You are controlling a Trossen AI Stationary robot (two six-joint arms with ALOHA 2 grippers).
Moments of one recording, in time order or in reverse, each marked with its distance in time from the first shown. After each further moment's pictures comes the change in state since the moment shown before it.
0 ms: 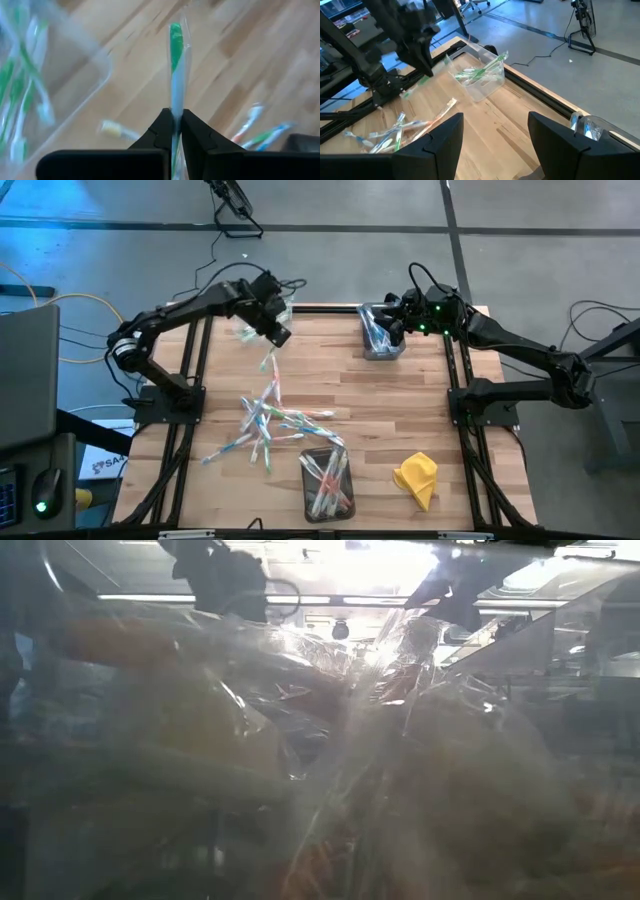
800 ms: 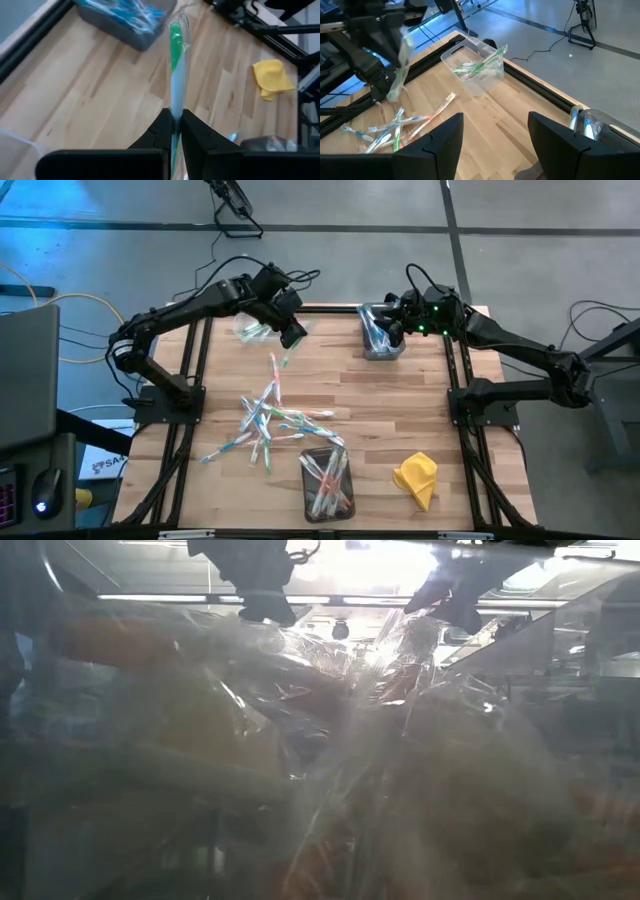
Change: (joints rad) left arm -0.131 -0.001 0.147 0.134 0.106 0.071; right arm 0.000 0.010 0.000 -0.019 -0.003 0.000
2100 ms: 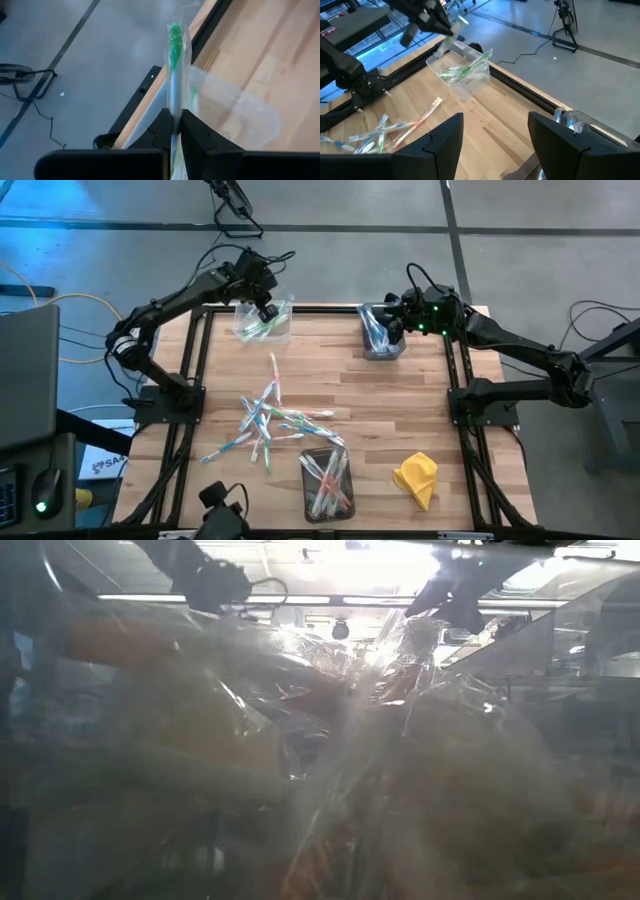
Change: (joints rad) left arm 0.318 0.008 -0.176 0.121 -0.441 0.483; right arm 0.001 0.002 0.000 0.000 0.077 -0.002
